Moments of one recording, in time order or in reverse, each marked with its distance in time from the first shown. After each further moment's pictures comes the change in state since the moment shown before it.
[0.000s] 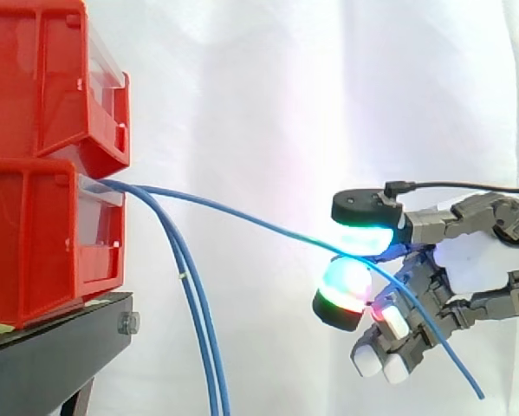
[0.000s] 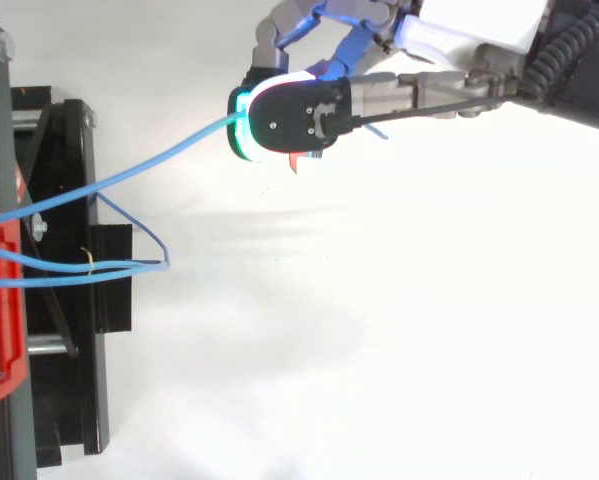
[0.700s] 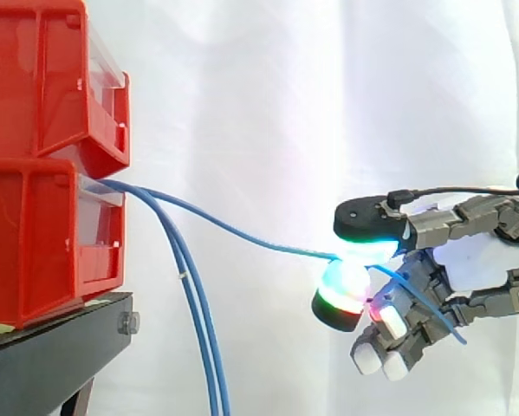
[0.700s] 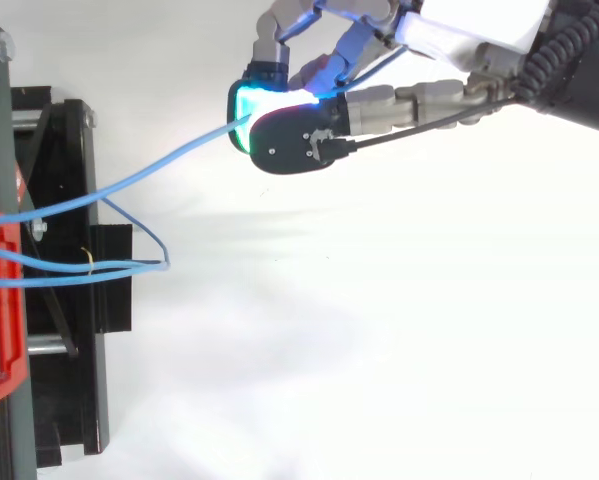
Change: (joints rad) arm 0.006 0.001 0.001 0.003 0.025 -0.022
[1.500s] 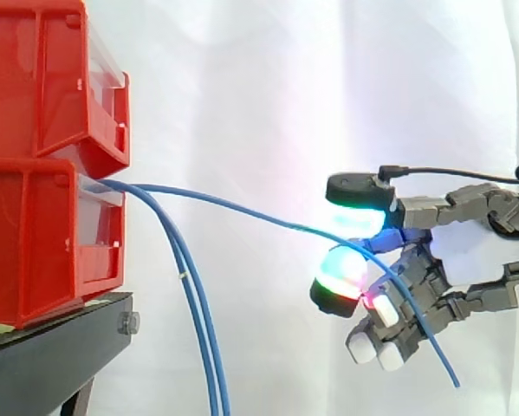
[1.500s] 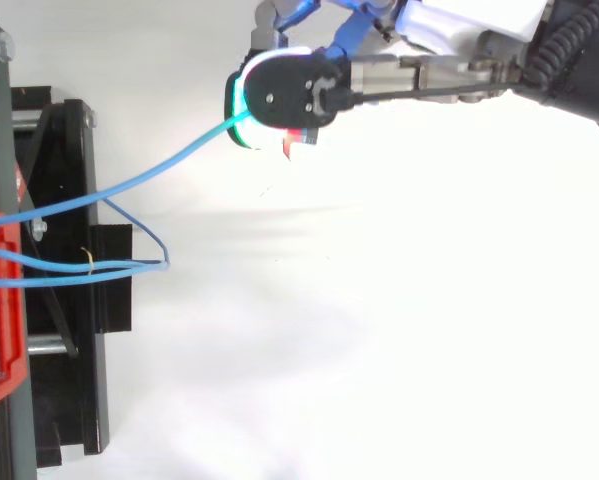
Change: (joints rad) arm -0.007 0.000 0.011 -0.006 -0.004 0.035
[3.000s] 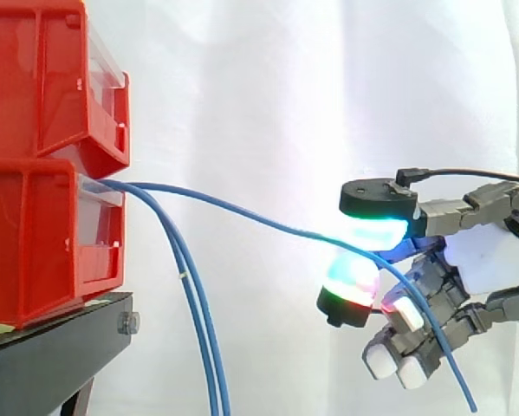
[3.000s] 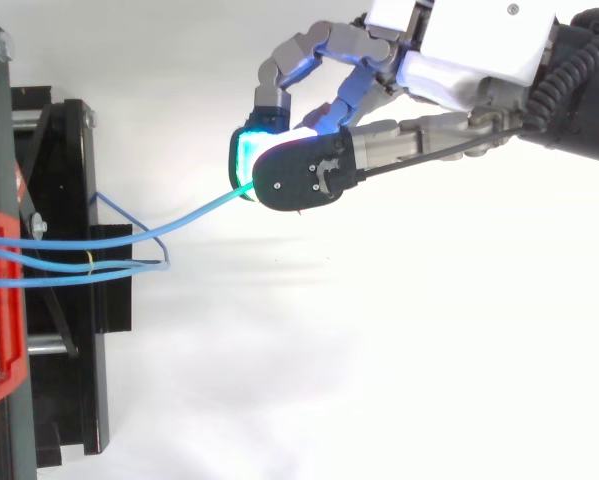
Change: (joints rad) arm 0.033 0.001 0.017 -0.087 -0.016 0.118
